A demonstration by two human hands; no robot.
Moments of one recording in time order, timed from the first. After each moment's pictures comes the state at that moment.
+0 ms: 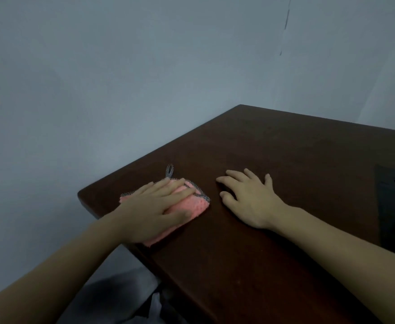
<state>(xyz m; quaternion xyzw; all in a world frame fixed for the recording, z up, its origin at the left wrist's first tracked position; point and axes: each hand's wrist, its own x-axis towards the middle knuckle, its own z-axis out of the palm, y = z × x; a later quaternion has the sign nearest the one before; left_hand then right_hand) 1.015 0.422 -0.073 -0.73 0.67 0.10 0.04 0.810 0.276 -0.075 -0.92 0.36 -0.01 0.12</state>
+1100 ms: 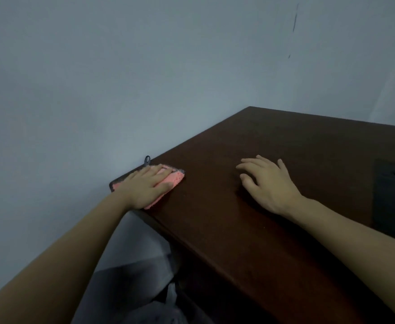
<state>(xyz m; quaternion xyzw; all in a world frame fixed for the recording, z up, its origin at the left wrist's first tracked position) 1.072 0.434 -0.077 -0.82 0.57 0.07 0.02 0.779 0.294 -0.059 -0.92 0.35 -0.15 0.11</state>
